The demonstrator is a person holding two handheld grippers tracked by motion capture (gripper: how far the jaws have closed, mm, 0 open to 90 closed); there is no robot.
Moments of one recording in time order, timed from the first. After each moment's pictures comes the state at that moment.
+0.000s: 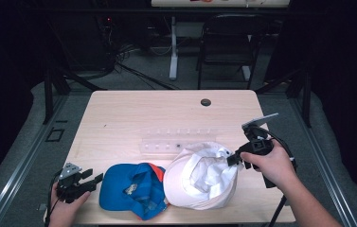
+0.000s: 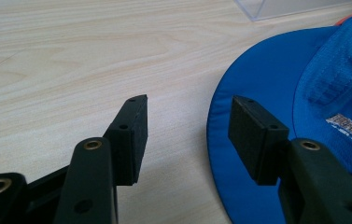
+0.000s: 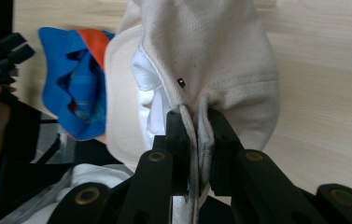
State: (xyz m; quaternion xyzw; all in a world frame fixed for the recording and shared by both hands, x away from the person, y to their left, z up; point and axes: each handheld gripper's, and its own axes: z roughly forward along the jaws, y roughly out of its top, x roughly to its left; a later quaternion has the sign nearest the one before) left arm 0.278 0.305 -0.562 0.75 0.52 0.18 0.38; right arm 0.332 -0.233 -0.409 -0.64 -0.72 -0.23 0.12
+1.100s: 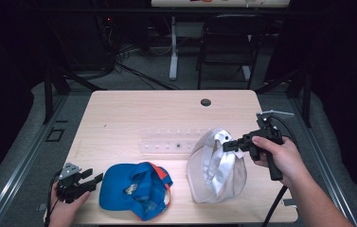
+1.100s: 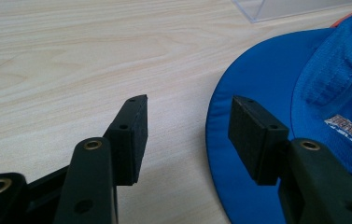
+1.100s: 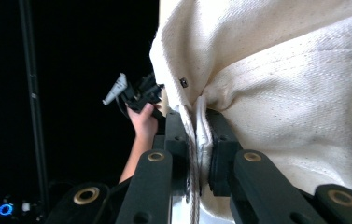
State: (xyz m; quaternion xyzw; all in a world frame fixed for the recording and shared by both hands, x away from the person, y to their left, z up) left arm 0.277 0.305 -0.561 0.75 0.51 0.18 0.38; right arm 0.335 -0.258 -0.387 -0.62 -0.60 -0.39 0.31
